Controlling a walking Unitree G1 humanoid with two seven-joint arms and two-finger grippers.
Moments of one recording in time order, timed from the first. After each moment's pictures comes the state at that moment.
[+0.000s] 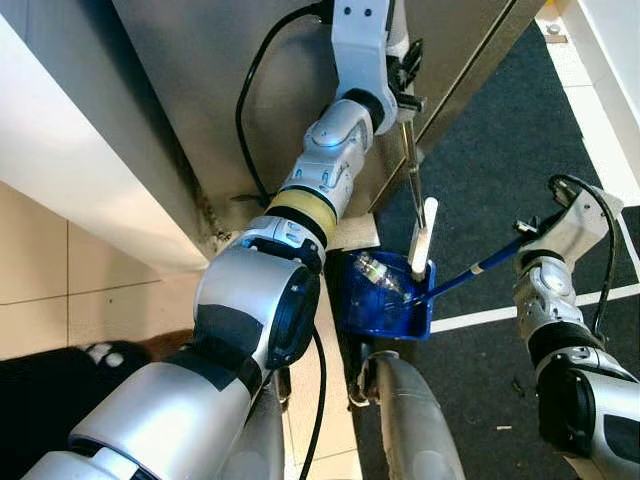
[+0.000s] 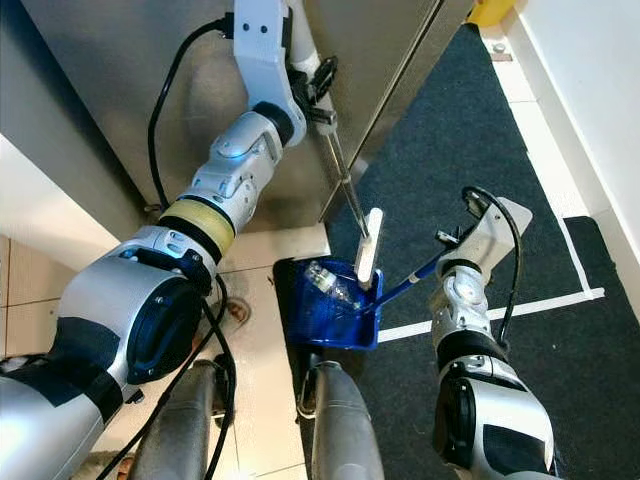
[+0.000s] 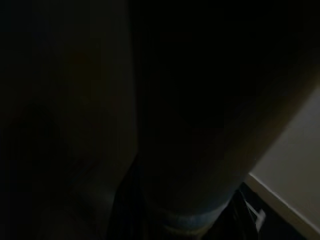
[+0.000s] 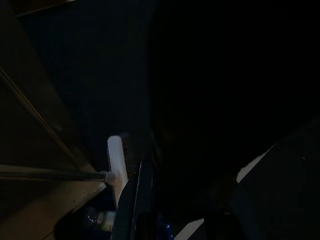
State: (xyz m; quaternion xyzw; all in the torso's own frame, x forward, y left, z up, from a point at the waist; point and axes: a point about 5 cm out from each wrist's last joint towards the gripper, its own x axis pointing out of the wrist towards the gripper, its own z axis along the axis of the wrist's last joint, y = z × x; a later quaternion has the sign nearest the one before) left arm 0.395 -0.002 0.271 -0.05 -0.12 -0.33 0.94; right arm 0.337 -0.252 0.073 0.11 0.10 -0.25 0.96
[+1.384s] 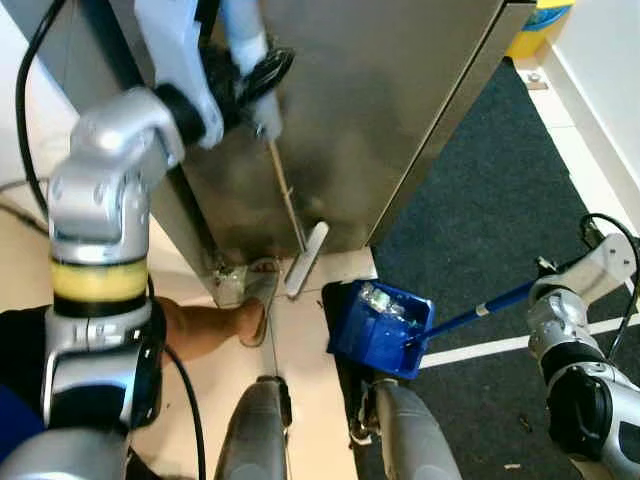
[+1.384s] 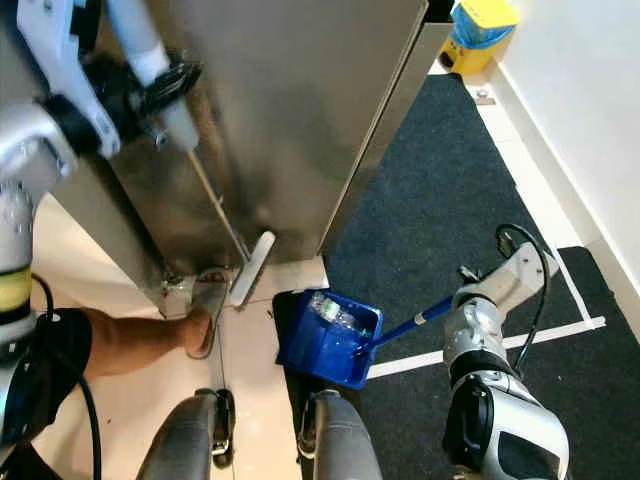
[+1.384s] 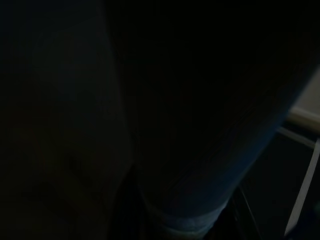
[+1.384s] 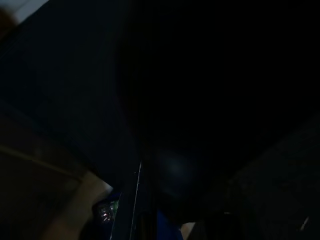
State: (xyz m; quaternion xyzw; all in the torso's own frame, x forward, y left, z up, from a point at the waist) left arm 0.317 0.172 0.254 0.12 -0.03 -0.31 0.94; right arm 0.299 -0.288 0.037 0.23 0.15 -0.35 0.89
